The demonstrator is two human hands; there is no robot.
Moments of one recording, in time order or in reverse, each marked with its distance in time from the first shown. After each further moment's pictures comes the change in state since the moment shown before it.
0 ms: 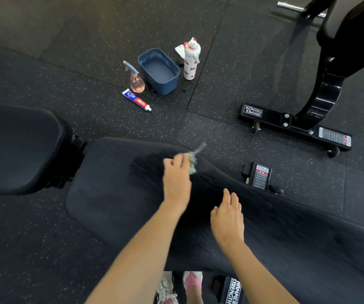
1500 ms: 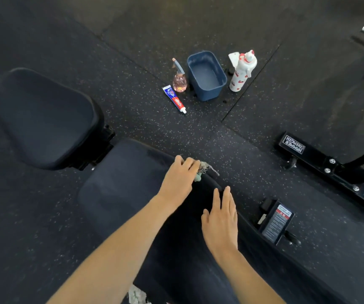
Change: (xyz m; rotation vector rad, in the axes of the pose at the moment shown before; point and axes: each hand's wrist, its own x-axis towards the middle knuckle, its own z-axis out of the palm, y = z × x) left_hand 0.058 -0.043 -0.027 0.200 -0.039 0.096; right_hand 0.062 -0.058 -0.014 -0.231 -0.118 -0.422
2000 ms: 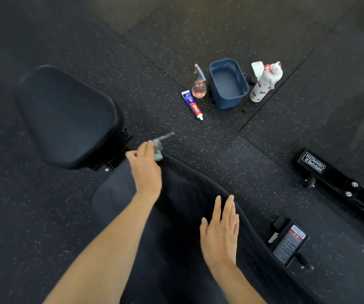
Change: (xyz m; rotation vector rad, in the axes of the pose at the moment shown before) left_hand -0.001 -0.103 -0.014 -0.153 0.358 -0.707; right_hand 0.018 -0.024 0.042 -0.162 0.165 -0.080
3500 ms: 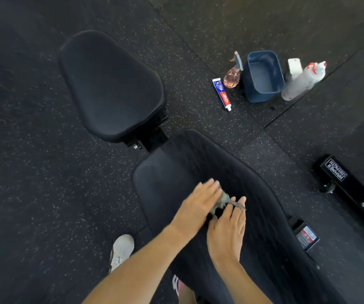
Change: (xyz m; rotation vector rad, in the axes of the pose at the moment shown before) left_hand -0.120 -0.044 -0.016 -0.132 -0.337 0.637; right_hand -0.042 -0.078 0.006 0.078 -0.134 0.101
